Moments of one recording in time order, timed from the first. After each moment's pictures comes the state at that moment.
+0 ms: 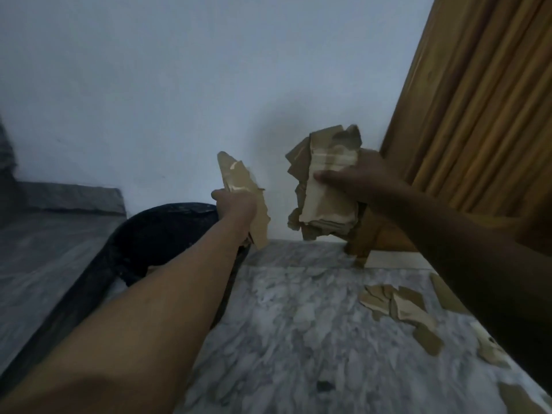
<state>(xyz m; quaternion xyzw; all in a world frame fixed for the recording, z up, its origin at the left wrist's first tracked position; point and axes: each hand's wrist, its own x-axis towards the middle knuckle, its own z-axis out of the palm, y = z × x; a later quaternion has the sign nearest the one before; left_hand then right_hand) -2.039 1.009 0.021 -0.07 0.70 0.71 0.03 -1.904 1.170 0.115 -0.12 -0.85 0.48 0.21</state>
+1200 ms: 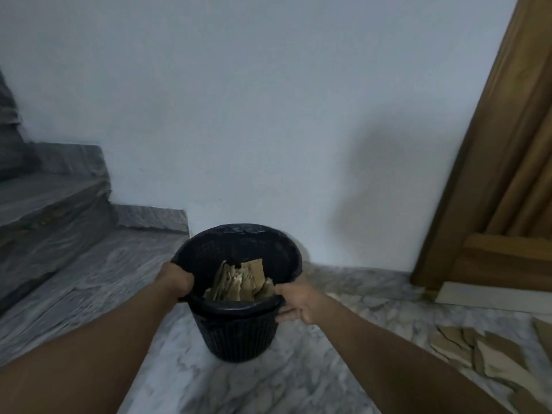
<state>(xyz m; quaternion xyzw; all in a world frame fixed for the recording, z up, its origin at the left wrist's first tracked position) -2.093 0.811 -0.079 -0.17 0.89 0.43 0.05 -2.007 1.052 -0.088 -0.21 -0.72 0.65 -0.14</state>
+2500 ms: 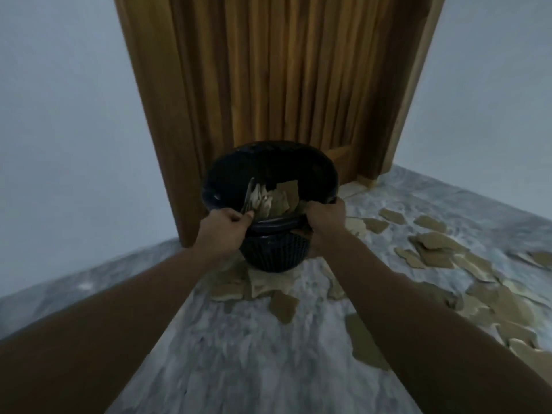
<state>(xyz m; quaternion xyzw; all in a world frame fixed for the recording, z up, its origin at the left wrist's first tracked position) -1.872 1.391 -0.047 0.36 0.82 0.41 0.15 -1.746 1.526 -0.048 -0.45 -0.42 0.67 0.41</state>
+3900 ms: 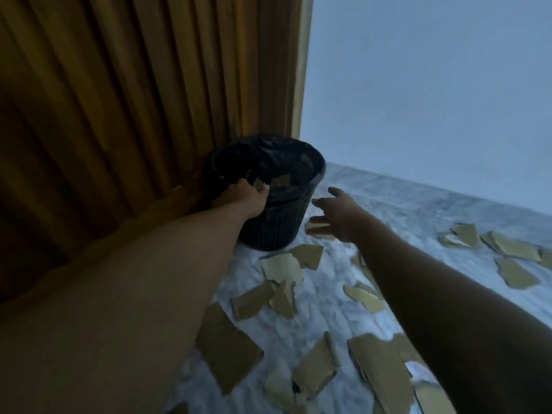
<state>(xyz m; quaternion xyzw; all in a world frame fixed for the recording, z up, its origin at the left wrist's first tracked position) -1.892 1.973 -0.101 0.52 0.81 0.18 0.18 -1.693 1.943 -0.086 -0.56 -0.40 0.61 0.39</state>
